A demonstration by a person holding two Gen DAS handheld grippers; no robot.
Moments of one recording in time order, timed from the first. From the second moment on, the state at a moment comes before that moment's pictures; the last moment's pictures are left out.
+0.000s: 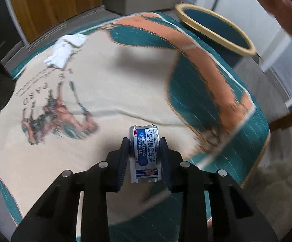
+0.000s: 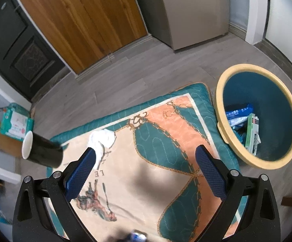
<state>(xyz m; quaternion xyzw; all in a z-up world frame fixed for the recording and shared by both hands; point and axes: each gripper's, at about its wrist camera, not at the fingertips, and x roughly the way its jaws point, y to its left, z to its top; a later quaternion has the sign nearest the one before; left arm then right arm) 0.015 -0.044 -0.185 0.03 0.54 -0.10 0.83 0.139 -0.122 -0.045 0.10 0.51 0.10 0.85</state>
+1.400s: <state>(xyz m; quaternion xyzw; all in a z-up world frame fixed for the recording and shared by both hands) 0.075 0.093 -0.145 -0.04 0.47 0.07 0.88 0.141 -0.023 -0.100 -0.09 0.50 0.25 0.82</state>
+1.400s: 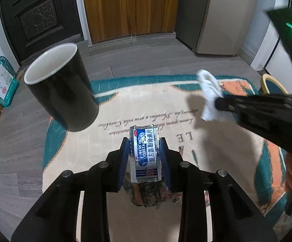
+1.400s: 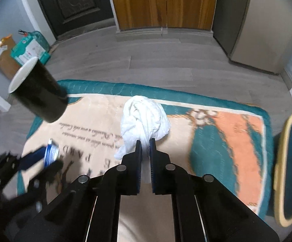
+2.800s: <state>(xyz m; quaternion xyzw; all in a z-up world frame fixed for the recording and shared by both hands) 0.182 -0.209 -0.082 0.11 0.40 -0.19 0.89 0.151 -0.361 -0.053 0.02 0.49 0.08 0.87</state>
